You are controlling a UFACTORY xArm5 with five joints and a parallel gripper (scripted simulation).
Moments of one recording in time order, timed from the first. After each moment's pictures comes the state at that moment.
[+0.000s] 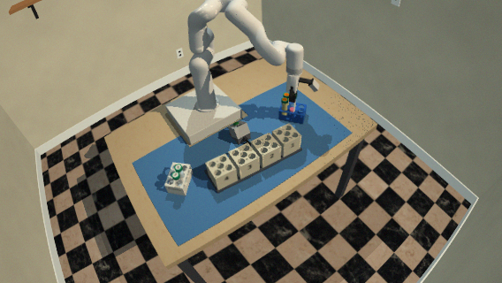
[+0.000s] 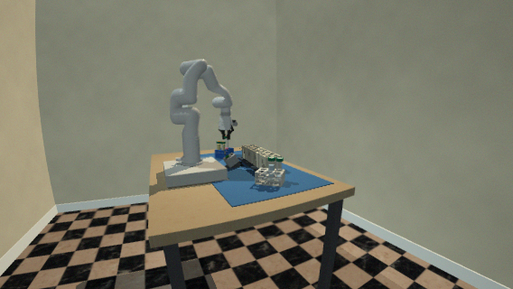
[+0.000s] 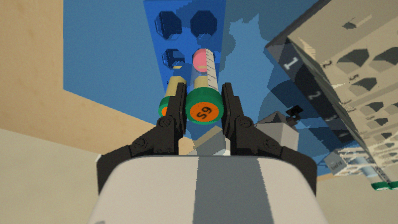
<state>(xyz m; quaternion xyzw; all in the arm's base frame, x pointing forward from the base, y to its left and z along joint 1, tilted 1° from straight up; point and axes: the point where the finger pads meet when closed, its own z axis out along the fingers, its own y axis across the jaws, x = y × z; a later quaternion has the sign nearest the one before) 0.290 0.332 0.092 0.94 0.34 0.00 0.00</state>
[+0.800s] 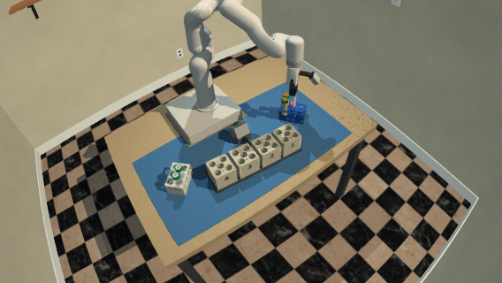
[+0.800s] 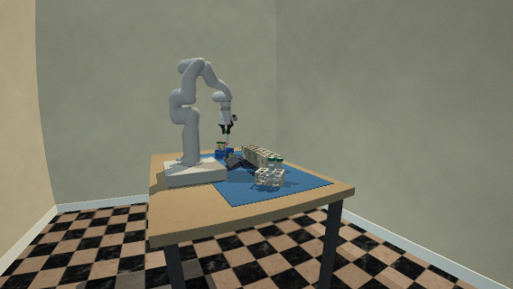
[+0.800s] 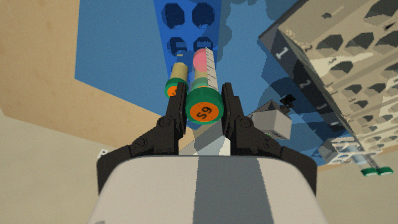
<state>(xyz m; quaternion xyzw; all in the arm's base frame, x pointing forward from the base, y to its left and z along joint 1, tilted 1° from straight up) 0.290 0.332 0.132 0.94 0.34 -0.01 0.00</state>
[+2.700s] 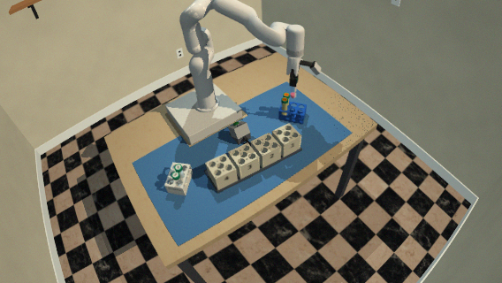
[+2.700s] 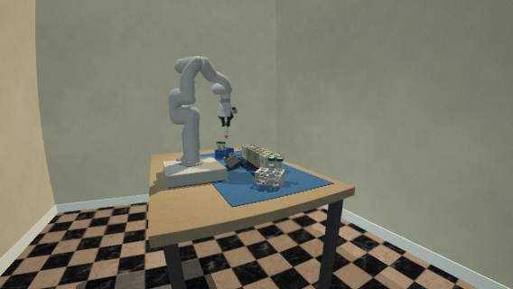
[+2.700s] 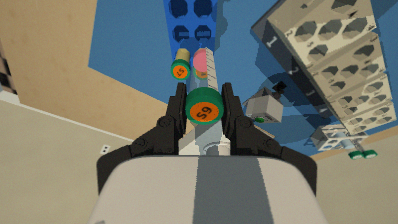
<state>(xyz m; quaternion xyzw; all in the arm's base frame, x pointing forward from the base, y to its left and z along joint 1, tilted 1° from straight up) 0.291 0.332 0.189 0.94 0.34 0.00 0.00</state>
